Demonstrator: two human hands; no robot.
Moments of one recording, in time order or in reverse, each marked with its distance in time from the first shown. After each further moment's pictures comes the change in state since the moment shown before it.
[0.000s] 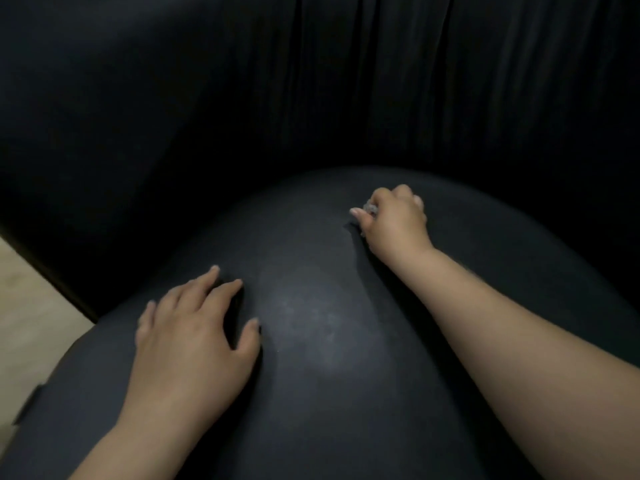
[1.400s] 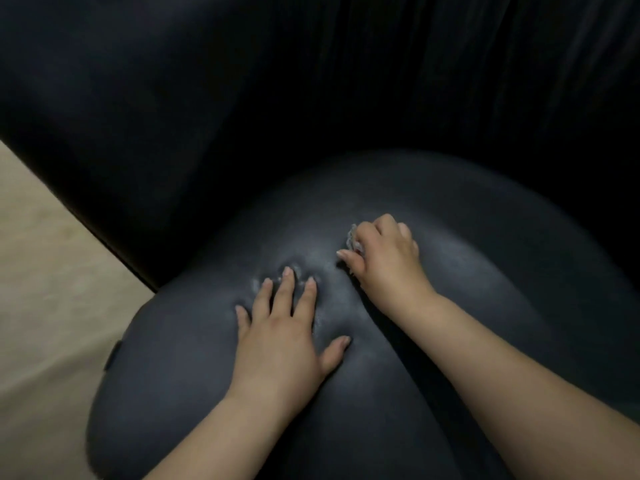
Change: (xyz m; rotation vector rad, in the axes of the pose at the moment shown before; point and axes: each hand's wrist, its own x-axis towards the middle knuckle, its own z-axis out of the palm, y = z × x) left_hand -0.010 0.029 0.014 0.110 -0.296 0.065; right_hand -0.064 -0.042 0.000 -0.021 -0.215 -0.218
